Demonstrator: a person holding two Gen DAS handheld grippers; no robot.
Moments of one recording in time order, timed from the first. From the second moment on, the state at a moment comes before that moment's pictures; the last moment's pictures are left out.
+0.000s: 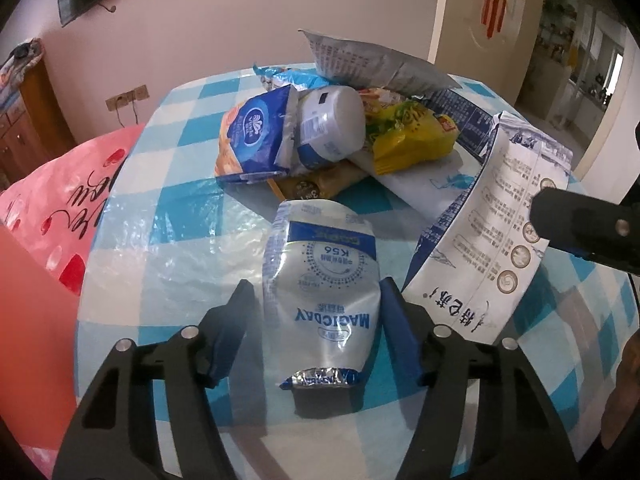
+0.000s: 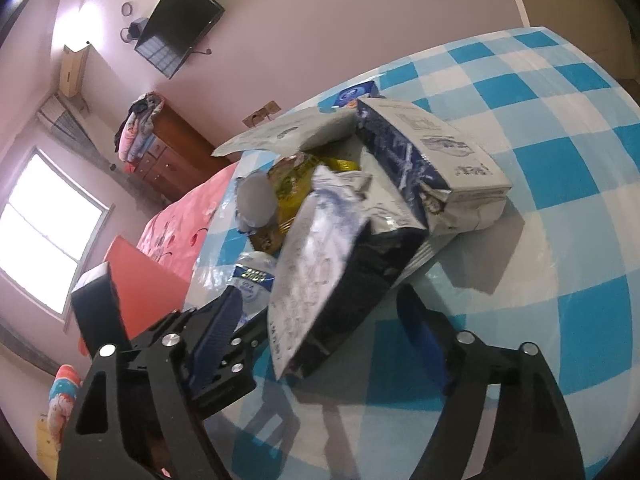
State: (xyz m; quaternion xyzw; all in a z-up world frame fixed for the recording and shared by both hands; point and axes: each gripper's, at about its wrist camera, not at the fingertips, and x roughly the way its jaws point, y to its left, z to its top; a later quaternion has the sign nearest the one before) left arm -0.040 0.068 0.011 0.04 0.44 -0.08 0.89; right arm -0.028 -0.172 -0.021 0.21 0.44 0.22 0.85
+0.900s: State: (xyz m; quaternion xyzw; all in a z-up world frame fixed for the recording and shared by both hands) left arm -0.061 0.094 0.029 -0.06 0.41 -0.06 0.91; right arm -0.055 -0.174 -0.009 0.20 0.39 0.27 0.86
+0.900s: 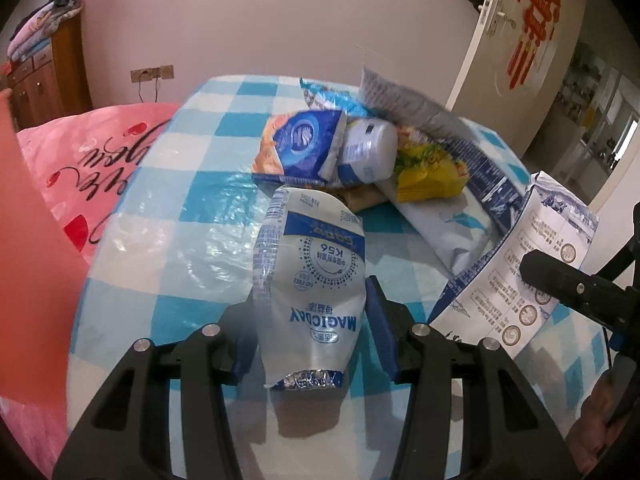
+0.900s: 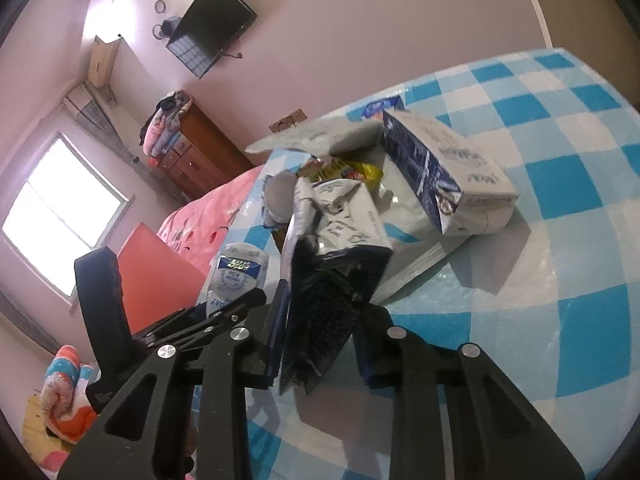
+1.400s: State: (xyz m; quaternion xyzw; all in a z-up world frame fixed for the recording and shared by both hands) left arm -0.107 0.134 0.126 -0.07 0.32 -0.03 0.94; right arm -0.060 -0.126 0.077 0.16 0.34 0.32 0.87
